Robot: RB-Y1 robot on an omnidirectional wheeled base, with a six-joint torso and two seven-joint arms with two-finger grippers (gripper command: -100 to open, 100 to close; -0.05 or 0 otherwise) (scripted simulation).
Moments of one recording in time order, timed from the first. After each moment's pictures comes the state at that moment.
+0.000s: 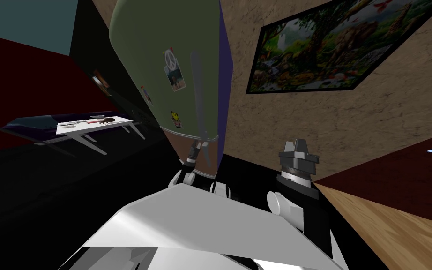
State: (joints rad) left arm 0.32 0.12 -0.06 -1.78 -0.01 -0.74 0.01; right arm 0.46 0.02 -0.05 -2.36 -0.07 -0.38 0.15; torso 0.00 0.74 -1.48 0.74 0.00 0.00
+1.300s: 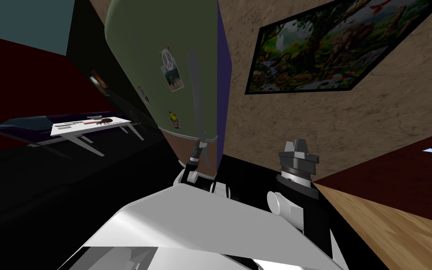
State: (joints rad) left arm 0.26 0.08 -0.06 -1.71 -0.02 -0.75 -0.01; right arm 0.46 0.02 -0.05 -2.36 -0.07 -0.38 0.15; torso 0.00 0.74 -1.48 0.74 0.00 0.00
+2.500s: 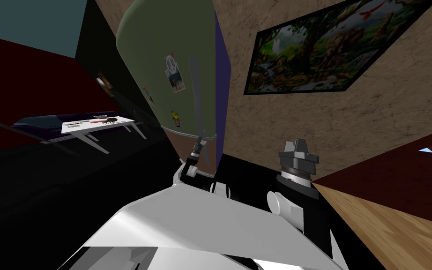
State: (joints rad) left arm 0.18 0.14 -0.04 -1.70 -0.03 -0.58 -0.04; right arm 0.46 0.02 -0.05 -2.36 -0.07 -0.38 0.15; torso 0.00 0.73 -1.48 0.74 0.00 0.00
